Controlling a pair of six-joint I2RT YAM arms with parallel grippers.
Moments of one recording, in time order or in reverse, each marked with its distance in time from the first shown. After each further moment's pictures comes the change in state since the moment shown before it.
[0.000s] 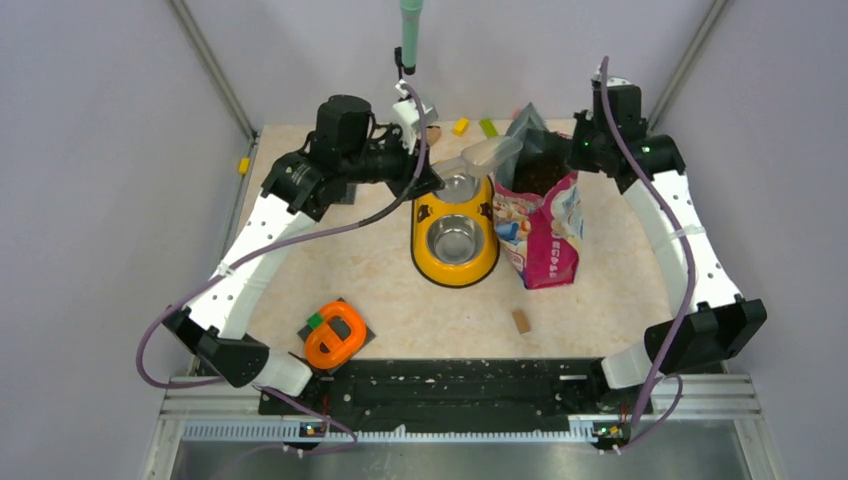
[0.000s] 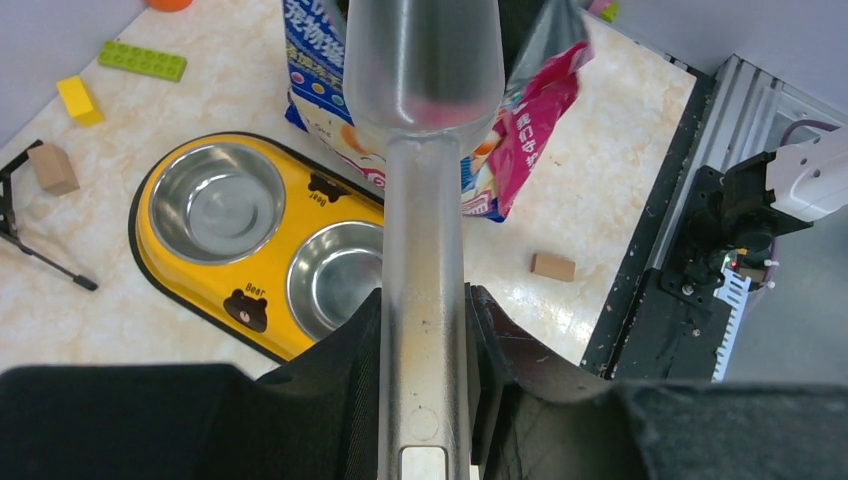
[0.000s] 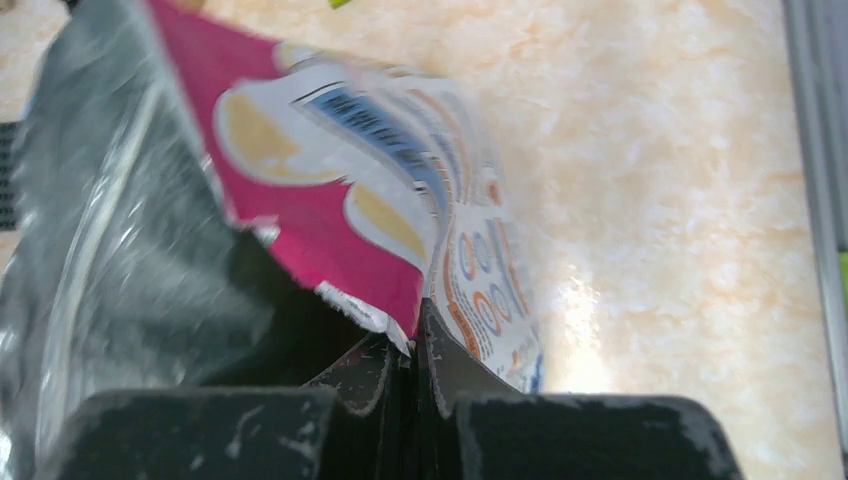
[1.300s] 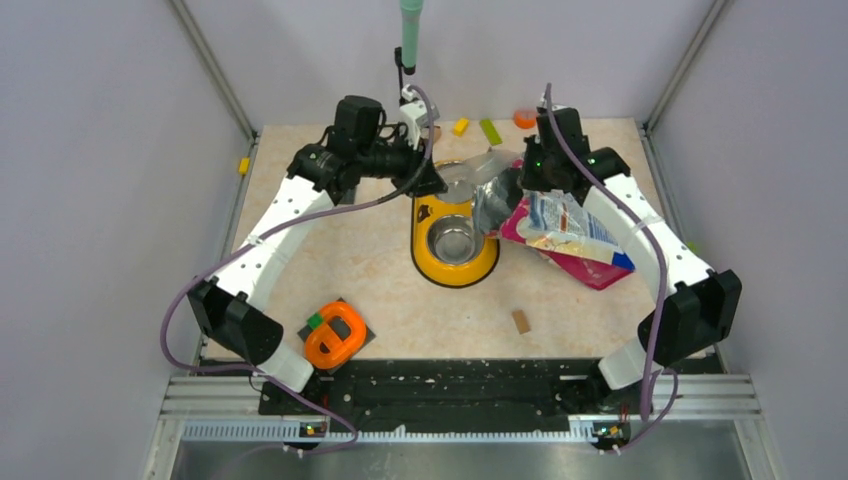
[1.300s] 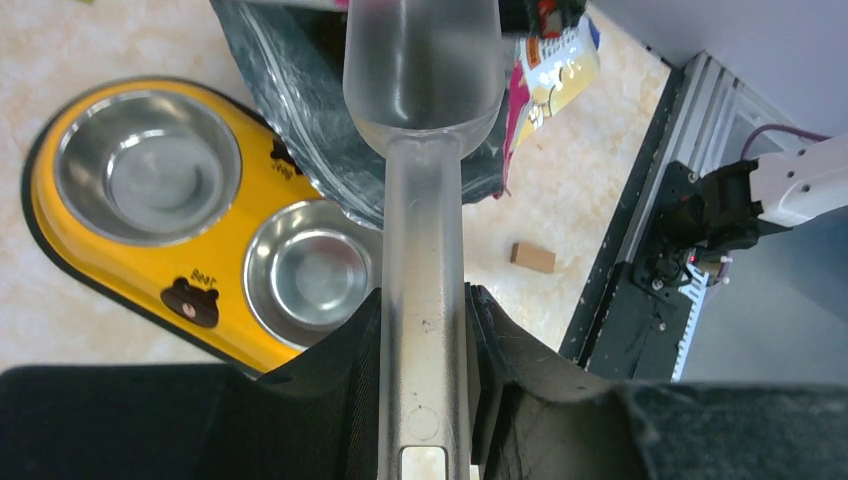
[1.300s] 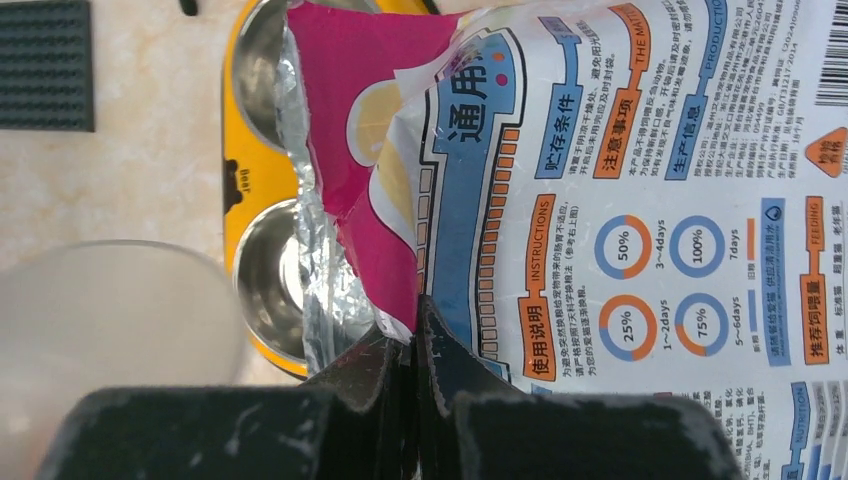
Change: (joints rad) left arm 0.100 0.117 -0.043 0.078 0.156 -0.073; right arm 0.148 0.063 -0.123 0.078 -0.014 0.119
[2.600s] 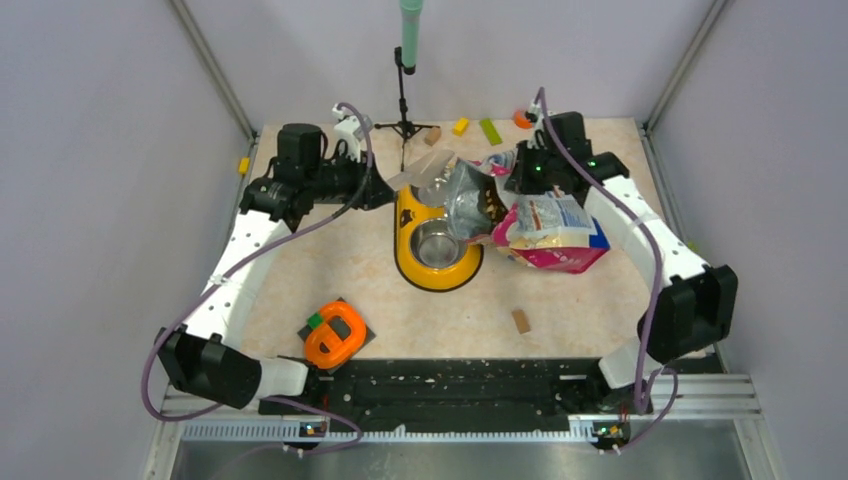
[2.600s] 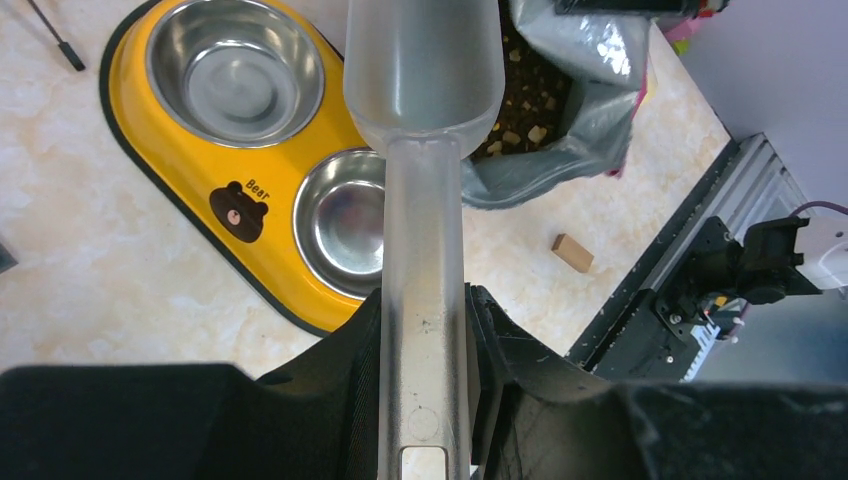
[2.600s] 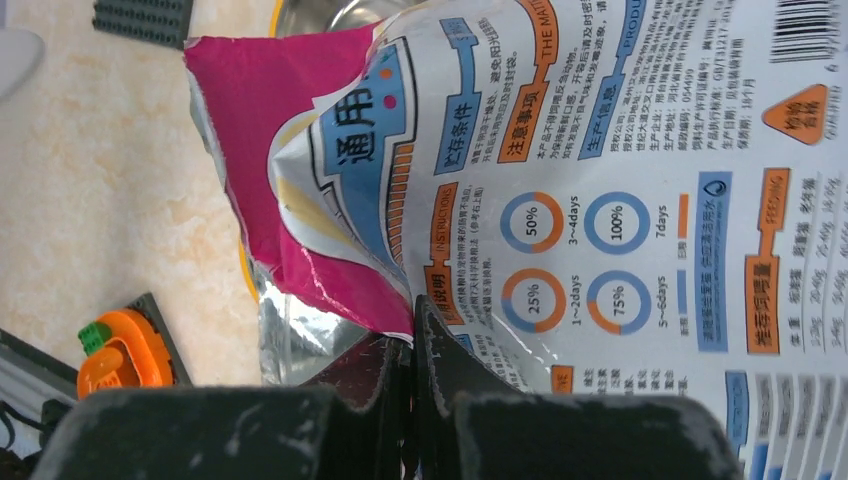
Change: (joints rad) left arm 0.224 -0.254 -0.339 0.041 -0.052 -0.105; right arm -0.013 0.049 -0.073 0.124 -0.303 -0.099
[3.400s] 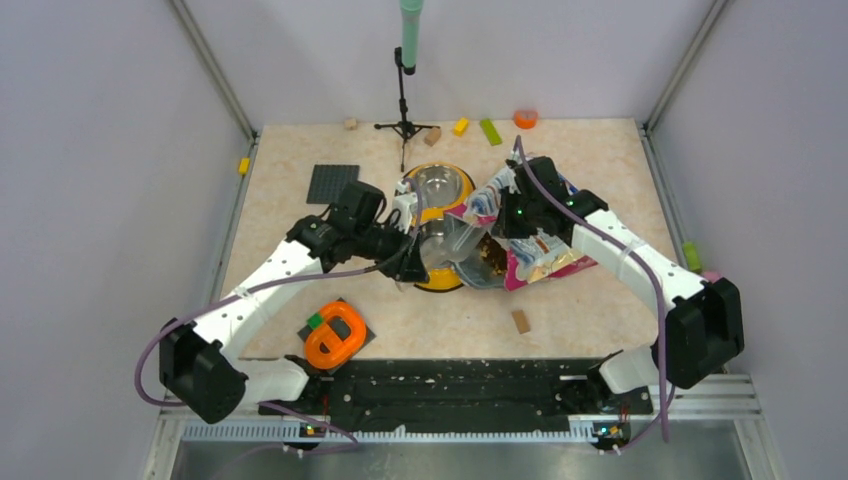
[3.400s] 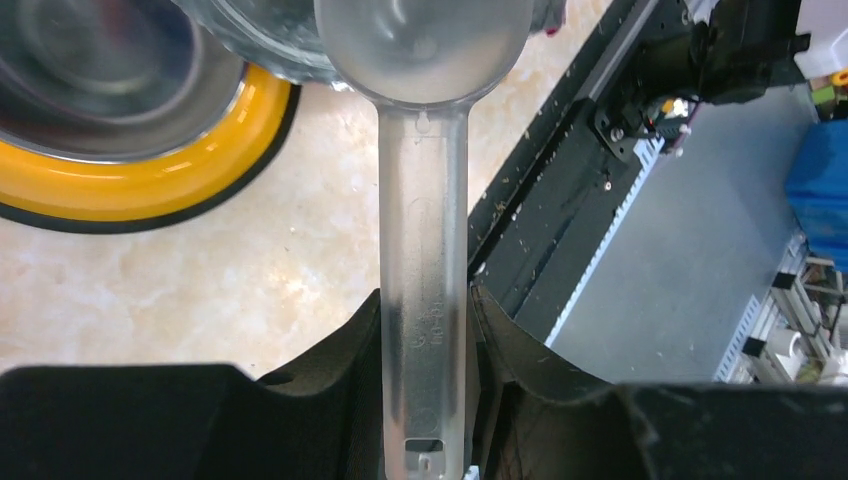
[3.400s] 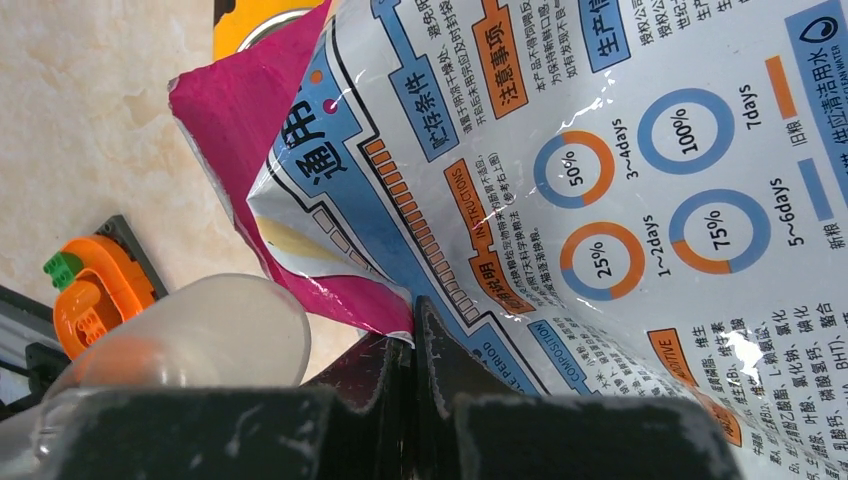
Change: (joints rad) left arm -0.309 -0.062 -0.279 -0.066 -0.011 -0.051; right arm 0.138 -0.151 -0.282 0.032 0.093 0.133
